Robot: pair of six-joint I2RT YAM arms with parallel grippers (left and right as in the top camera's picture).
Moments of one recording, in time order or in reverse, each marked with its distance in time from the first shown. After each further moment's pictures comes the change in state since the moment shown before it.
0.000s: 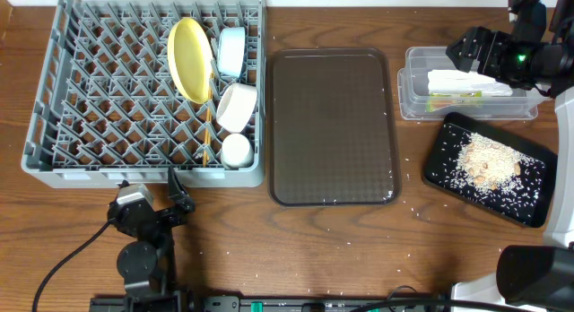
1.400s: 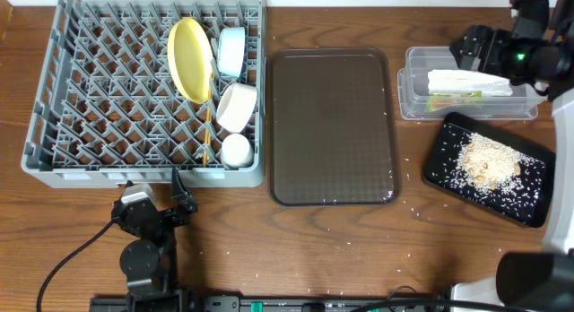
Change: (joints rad) left arm -0.007 -0.002 -0.030 0.013 0.009 0.000; right arm 0.024 -0.039 -0.055 0.123 0.068 -0.061
